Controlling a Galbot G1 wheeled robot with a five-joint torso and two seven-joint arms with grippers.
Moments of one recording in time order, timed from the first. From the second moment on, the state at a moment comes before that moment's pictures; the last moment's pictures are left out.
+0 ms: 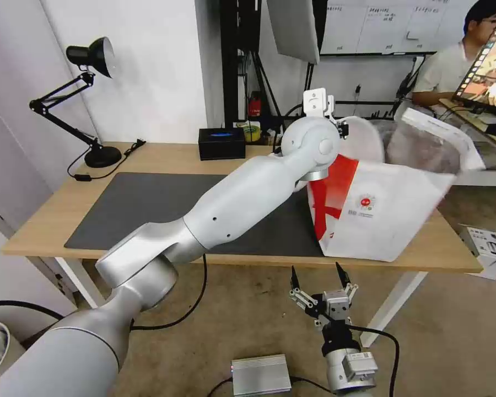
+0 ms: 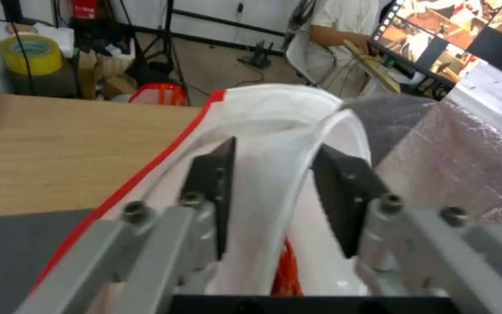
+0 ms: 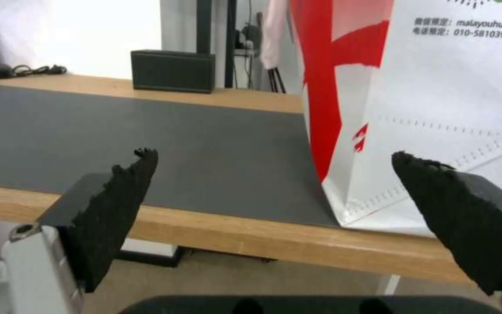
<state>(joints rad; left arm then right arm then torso) -0.07 -1.60 0.42 -1.32 -1.39 0.44 -0.82 -1.72 1.39 0.26 2.19 -0.10 0.07 0.25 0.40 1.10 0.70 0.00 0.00</state>
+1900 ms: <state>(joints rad) 0.64 -0.97 -0.07 -1.83 -0.45 0.30 -0.12 -1.72 1.39 0.26 2.19 -0.10 0.07 0.25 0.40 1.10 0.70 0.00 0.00</state>
